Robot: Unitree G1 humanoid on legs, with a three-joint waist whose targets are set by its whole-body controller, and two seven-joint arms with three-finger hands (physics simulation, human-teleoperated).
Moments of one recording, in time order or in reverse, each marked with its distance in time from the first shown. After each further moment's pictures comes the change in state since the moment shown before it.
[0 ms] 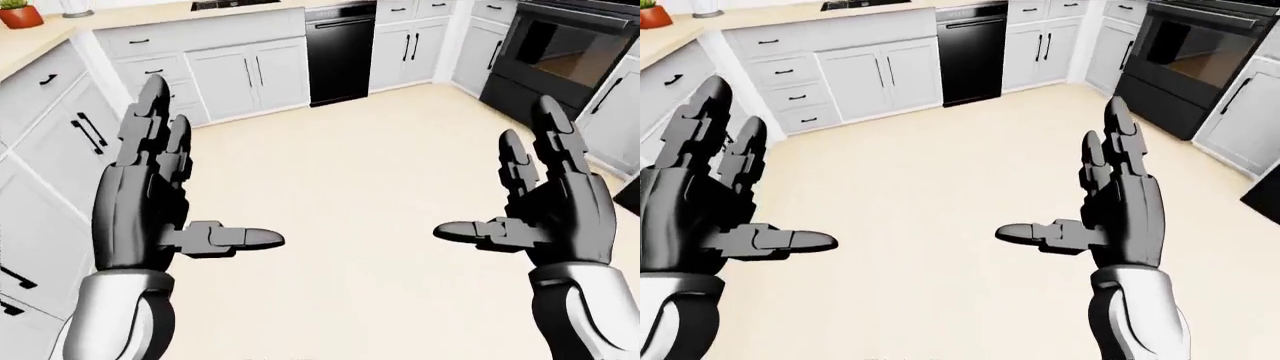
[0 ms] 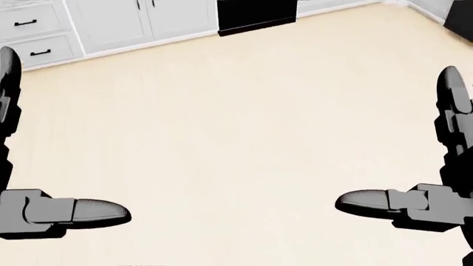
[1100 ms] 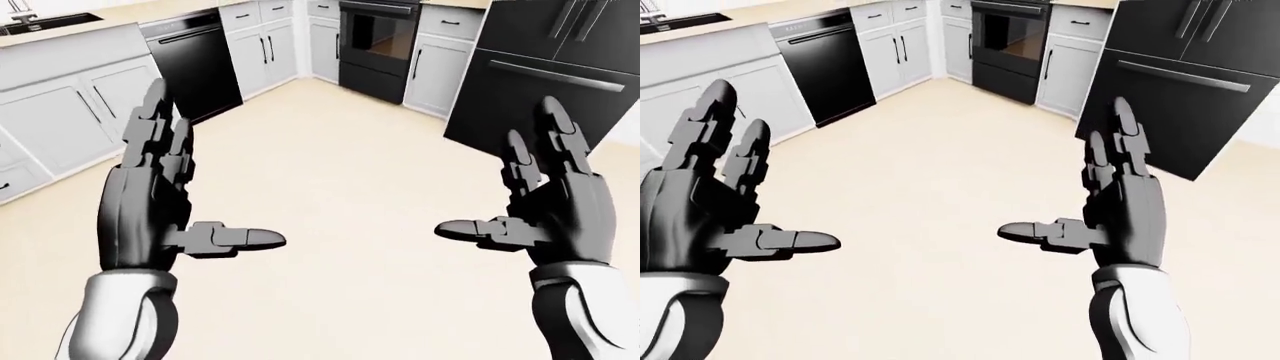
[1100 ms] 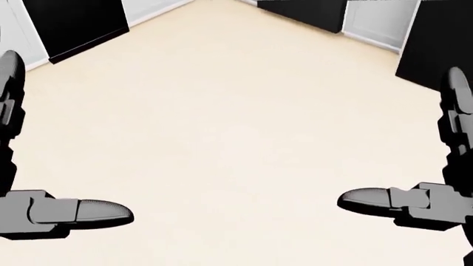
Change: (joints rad) left arm 0.004 -0.032 -0.009 0.003 0.045 0.010 -0.032; right arm 0.004 0.001 -0.002 0.014 -0.015 -0.018 0.001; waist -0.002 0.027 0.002
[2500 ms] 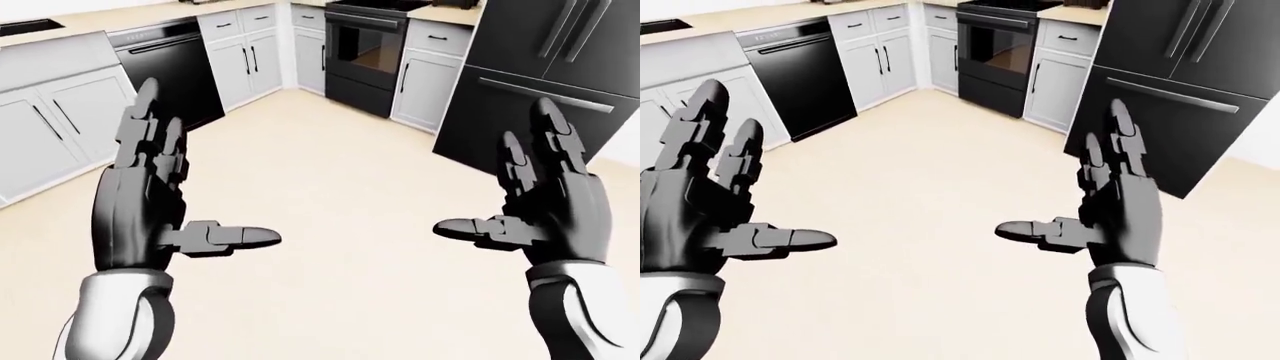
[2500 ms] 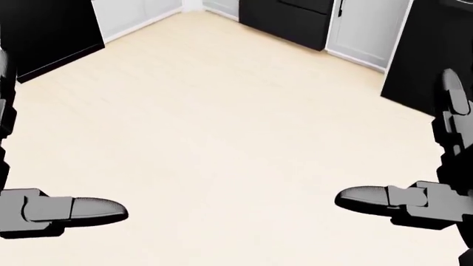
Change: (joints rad) left arm 0.003 -0.029 0.017 -0.002 0.061 0.011 -0.045; right arm -0.008 0.003 0.000 -0.001 0.055 0.020 -0.041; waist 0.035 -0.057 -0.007
